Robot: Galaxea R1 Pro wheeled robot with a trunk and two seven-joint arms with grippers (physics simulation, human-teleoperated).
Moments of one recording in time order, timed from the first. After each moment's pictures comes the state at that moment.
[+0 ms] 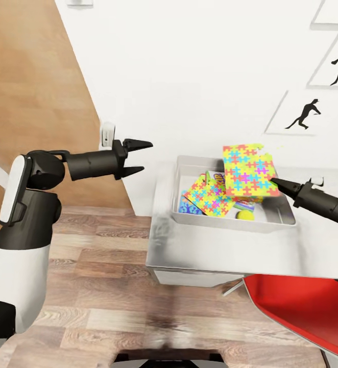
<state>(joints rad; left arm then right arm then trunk) -1.08 0.15 -0.14 -1.61 2.13 0.95 0.84 -0.75 -0.48 -0.29 -1.35 -1.05 1.04 0.54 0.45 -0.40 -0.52</state>
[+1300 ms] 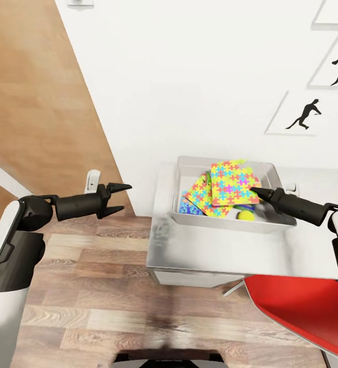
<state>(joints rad) -0.80 0.25 -0.05 -1.61 2.12 0.96 0.84 -0.77 -0.39 -0.21 -1.35 -1.05 1.04 0.24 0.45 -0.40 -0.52</state>
